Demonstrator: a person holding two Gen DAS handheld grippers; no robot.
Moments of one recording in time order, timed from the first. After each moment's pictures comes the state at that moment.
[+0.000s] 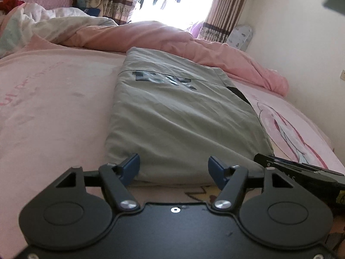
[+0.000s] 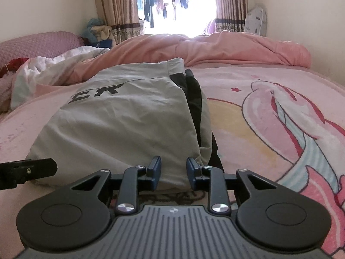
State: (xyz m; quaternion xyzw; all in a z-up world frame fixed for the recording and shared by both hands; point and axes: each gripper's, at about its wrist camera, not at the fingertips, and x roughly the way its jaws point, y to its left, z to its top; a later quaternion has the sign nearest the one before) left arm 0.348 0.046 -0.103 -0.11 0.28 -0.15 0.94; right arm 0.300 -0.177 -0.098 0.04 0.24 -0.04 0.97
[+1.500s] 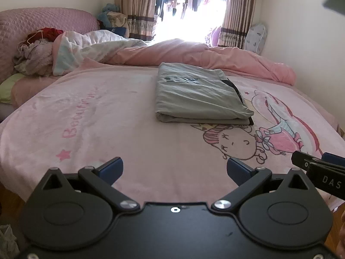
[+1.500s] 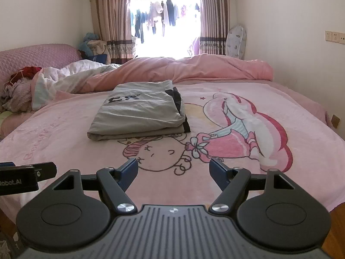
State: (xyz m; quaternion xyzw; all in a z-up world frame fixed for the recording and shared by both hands) left arm 0.090 0.059 -0.038 -0.05 0.26 -0.05 0.96; right arm 0.046 -0.128 -0.035 0.03 0.21 -0.08 0.97
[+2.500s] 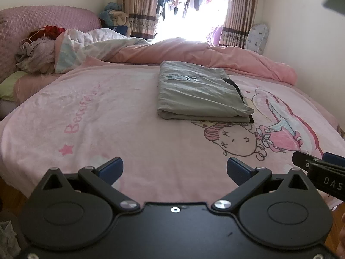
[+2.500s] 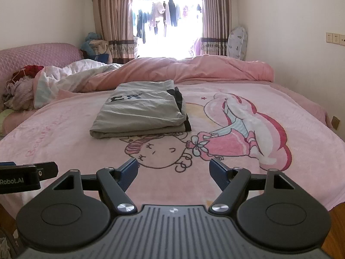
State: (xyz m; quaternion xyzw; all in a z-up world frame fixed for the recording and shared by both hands) left arm 0.081 0.054 -0.039 -0.05 0.27 -0.05 0.96; right arm 0.040 -0.126 -0.035 0.03 0.20 -0.08 0.98
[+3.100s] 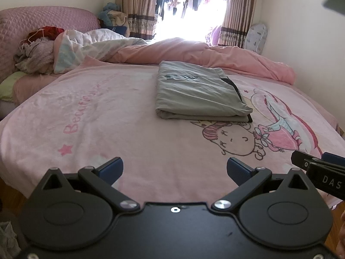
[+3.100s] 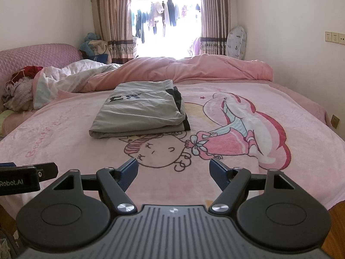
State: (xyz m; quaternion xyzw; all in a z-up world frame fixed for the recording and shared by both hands) left arm 0.078 0.053 -0.041 -0.05 0.27 -0.05 0.96; right arm 0.039 -0.127 -0.035 0.03 0.21 -0.08 0.98
